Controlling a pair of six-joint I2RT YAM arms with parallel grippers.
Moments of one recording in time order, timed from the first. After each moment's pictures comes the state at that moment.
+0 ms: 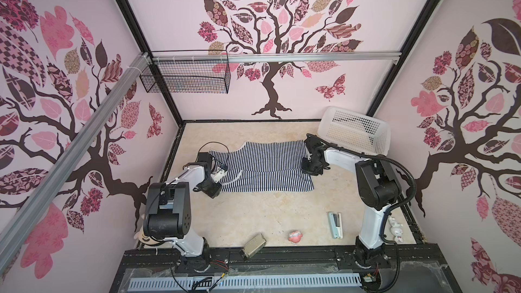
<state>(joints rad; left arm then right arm) 0.02 1.61 0.89 -0.70 0.02 0.62 0.37 1.95 1.30 -0.64 -0.09 0.55</state>
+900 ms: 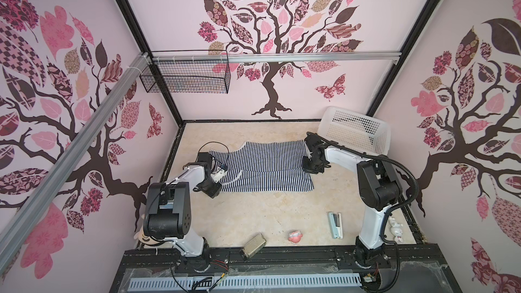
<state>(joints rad) 0.02 1.61 0.89 -0.70 0.02 0.62 0.36 1.93 1.33 -0.69 -0.06 0.52</state>
